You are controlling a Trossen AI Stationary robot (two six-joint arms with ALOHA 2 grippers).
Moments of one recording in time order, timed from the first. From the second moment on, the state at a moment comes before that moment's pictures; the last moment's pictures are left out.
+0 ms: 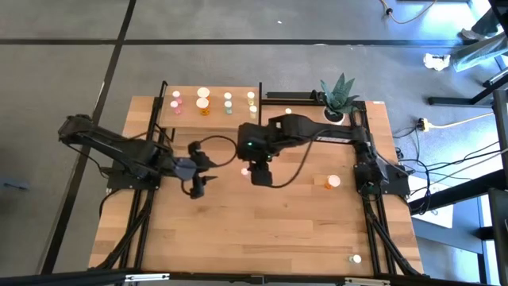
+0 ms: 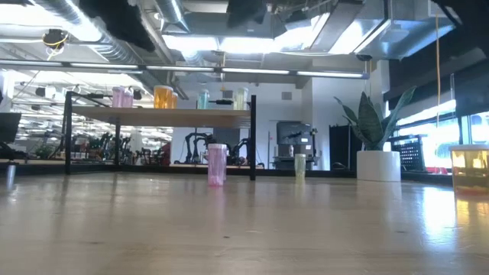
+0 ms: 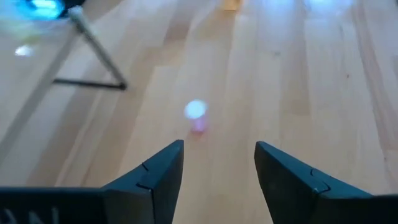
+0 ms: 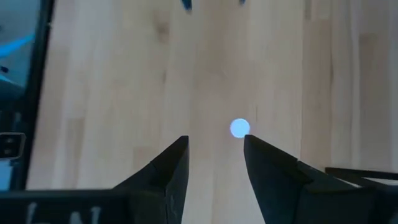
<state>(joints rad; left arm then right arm) -0.32 1.05 0.89 -0.64 -0.41 -0.32 0.04 2.10 2.34 -1.30 -0.10 -0.01</state>
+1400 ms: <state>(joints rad) -0.09 1.58 0.89 -0.18 -0.26 -0.20 0.13 1.88 2.34 -1.44 -0.06 -0.08</state>
